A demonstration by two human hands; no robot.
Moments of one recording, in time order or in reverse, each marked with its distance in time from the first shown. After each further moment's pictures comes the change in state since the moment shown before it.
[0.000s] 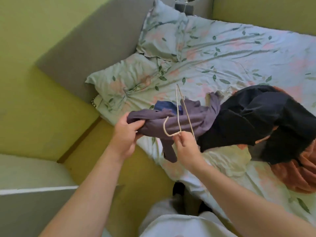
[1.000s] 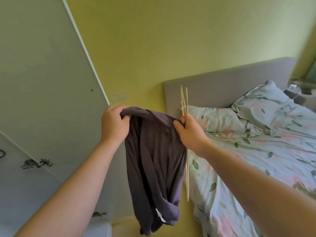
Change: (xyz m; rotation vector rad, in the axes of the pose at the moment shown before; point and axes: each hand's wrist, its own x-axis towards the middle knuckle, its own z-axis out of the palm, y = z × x) left_hand -0.193 0.102 -0.346 0.904 1.069 0.630; right_hand -0.082 -0.281 0.214 -0.123 -0.461 -0.572
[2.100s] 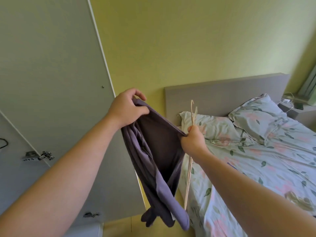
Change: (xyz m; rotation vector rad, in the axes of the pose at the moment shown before) left_hand 0.014 0.044 -0.046 -0.288 -0.264 -0.039; right_hand -0.019 0.008 0.015 -0.100 0.093 0.196
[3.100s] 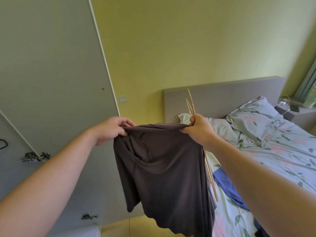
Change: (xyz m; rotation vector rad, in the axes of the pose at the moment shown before) left_hand -0.020 -0.068 -0.023 -0.211 -0.512 -0.343; right_hand 0.012 -0.028 -0.047 -0.006 -0.052 -0.127
